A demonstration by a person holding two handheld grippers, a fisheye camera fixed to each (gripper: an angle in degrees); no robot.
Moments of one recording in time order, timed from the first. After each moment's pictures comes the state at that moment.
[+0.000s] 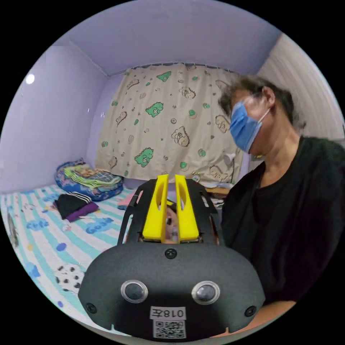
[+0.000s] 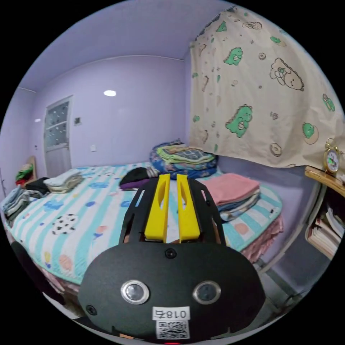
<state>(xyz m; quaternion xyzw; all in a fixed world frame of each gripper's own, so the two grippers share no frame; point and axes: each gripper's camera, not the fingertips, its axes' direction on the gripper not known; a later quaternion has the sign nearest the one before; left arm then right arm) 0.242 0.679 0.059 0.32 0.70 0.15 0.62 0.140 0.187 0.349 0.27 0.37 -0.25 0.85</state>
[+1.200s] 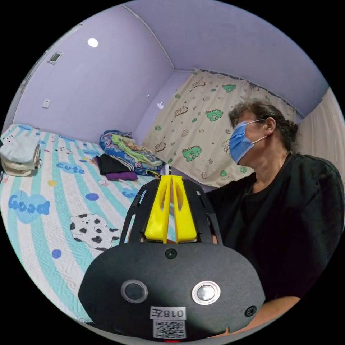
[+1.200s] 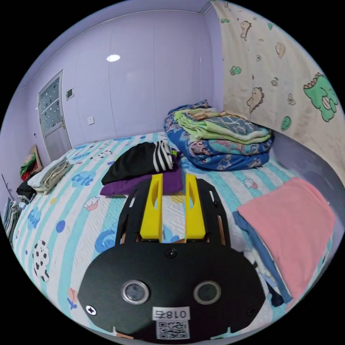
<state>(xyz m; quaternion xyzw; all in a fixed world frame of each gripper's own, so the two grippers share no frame) 0.207 0.598 0.252 0.21 0.65 0.01 0.73 0.290 -0.156 0.647 0.10 0.32 -0.25 0.91</state>
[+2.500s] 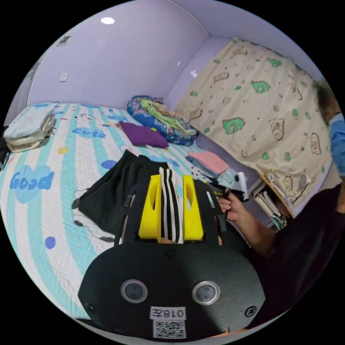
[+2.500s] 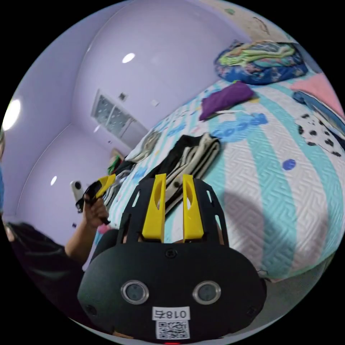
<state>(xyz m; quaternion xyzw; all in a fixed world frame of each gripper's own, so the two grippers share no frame) 0.509 0.408 0.256 0.06 0.55 0.04 0.83 0.319 -0.007 0.622 -0.07 0.01 -0.08 0.99</state>
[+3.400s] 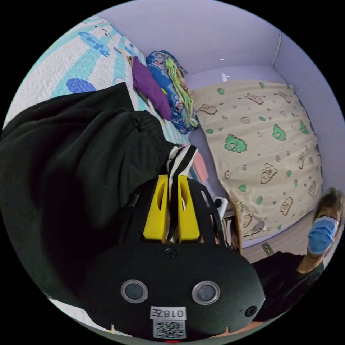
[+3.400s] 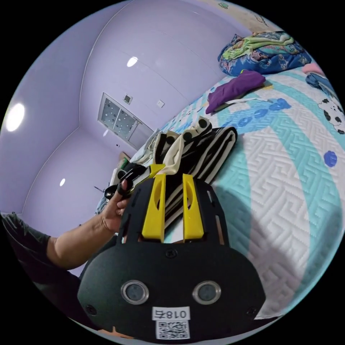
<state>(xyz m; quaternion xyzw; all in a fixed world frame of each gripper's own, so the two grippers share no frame) 0.599 0.361 0.435 -0.11 0.72 -0.12 0.68 0.340 0.060 0.623 -0.07 -0.07 -0.09 0.99</state>
